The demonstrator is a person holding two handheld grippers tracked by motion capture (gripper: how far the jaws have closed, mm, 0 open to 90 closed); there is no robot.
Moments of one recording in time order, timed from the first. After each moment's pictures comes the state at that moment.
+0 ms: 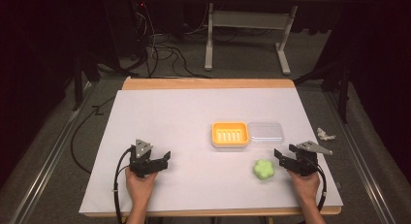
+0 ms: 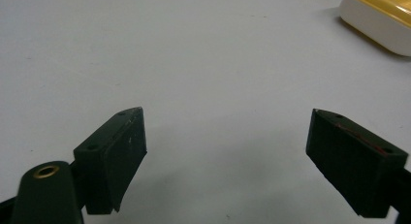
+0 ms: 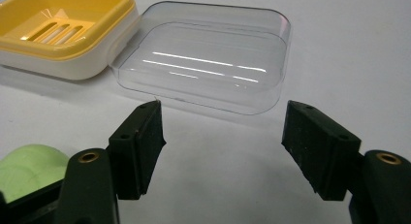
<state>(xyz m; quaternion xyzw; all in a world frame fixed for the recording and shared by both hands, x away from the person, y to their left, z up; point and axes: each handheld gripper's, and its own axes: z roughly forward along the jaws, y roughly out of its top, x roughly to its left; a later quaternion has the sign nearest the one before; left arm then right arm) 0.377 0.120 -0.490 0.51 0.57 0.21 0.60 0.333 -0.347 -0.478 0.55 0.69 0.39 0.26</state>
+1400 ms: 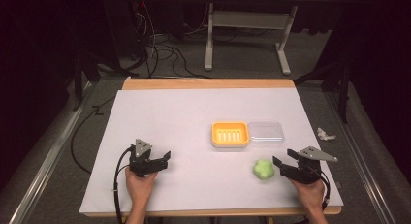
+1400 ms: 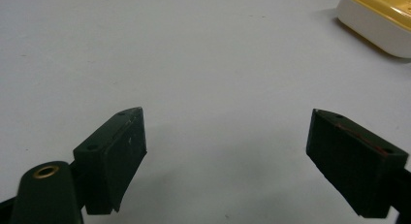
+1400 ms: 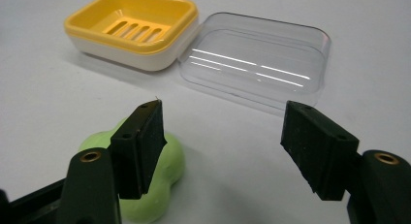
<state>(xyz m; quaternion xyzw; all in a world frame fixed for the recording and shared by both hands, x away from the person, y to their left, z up) 0.378 0.121 -0.490 0.51 0.58 0.21 0.60 0.300 -0.333 -0.452 0.51 0.72 0.40 0.24</state>
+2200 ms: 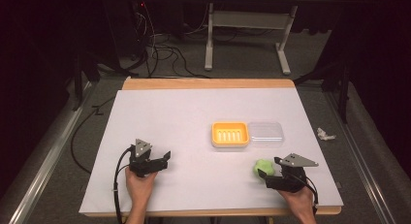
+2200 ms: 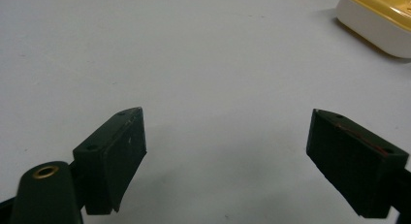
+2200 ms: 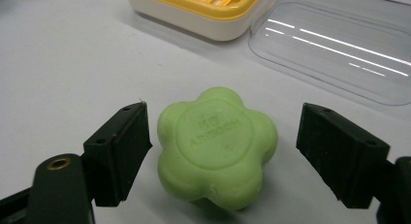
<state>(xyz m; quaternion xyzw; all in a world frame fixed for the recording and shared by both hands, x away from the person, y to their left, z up) 0.378 0.121 -0.490 0.51 0.58 0.21 0.60 0.290 -0.292 -0.461 0.47 0.77 0.38 0.20</state>
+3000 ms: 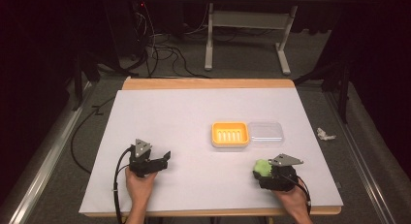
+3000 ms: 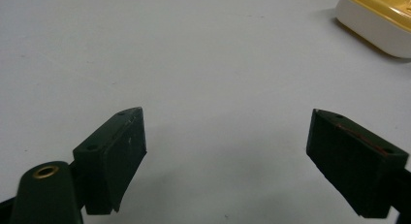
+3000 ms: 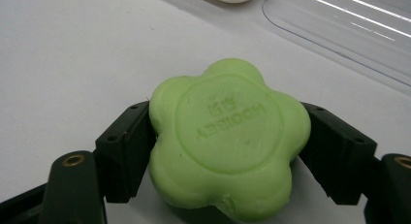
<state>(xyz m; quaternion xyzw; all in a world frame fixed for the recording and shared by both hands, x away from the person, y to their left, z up) 0.378 0.121 -0.490 0.51 0.58 0.21 0.60 0.300 -0.277 -0.478 0.46 0.80 0.32 0.20</state>
